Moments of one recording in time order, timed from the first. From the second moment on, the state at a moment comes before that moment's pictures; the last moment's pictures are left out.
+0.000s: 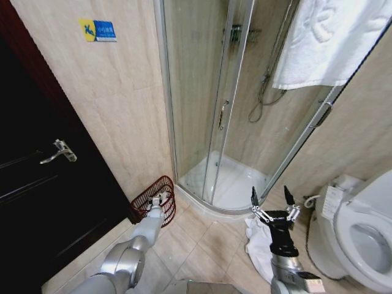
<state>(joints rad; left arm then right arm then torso) 0.58 -1.47 -0.42 -0.35 -0.10 -0.21 -0.24 -1.81 1.61 0.65 2.24 0.14 0.63 -0.23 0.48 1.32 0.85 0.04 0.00</state>
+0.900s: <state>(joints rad) 0.99 -1.27 -0.35 -1.11 -0.19 0.09 0.05 -1.75 1.61 0.65 2.31 0.09 0.53 -0.18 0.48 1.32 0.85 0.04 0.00</state>
